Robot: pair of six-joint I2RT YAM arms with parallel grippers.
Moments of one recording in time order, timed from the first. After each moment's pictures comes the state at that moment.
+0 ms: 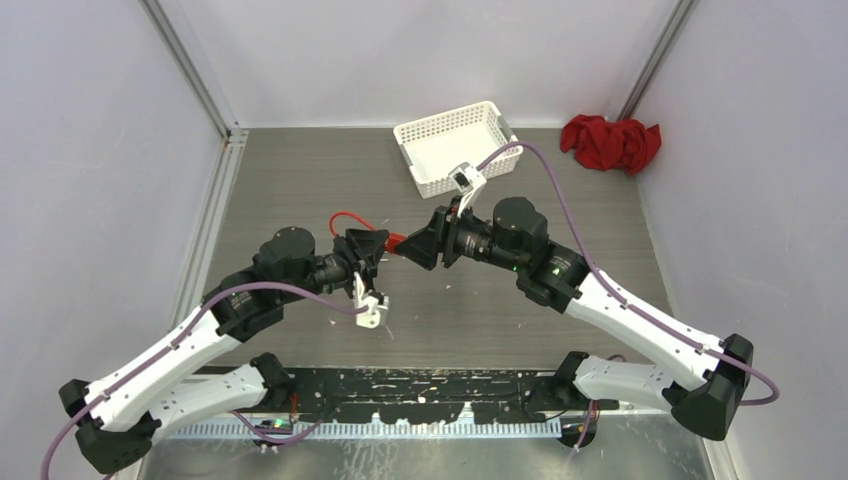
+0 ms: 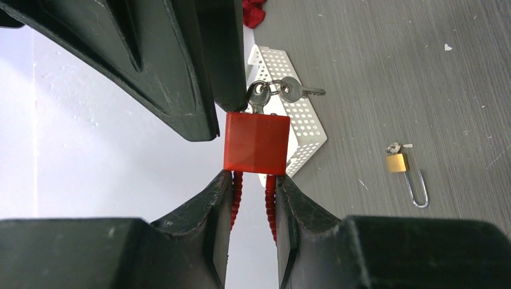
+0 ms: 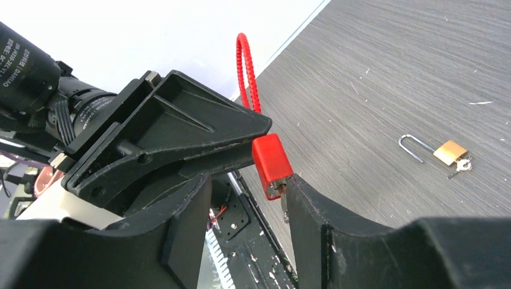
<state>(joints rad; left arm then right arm) -0.88 0.82 0.92 -0.40 0.22 1.39 0.87 1.06 1.01 -0.07 -0.26 0.59</state>
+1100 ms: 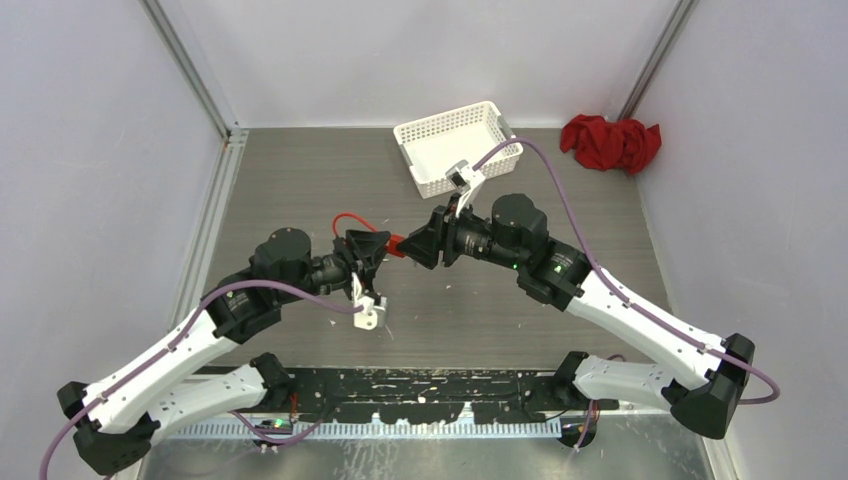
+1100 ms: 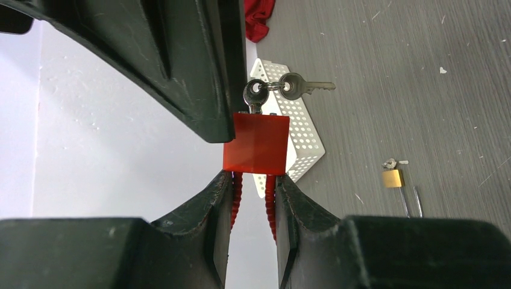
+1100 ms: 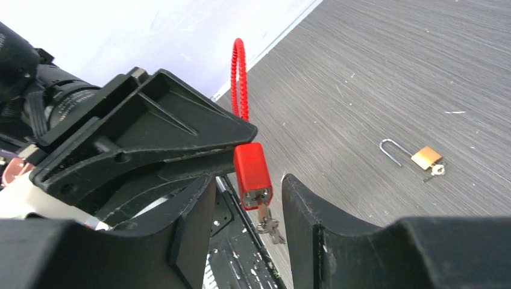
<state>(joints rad) -0.88 0.80 0.93 -0.38 0.26 1.33 0.87 1.07 1.05 -0.11 -0.24 0.51</state>
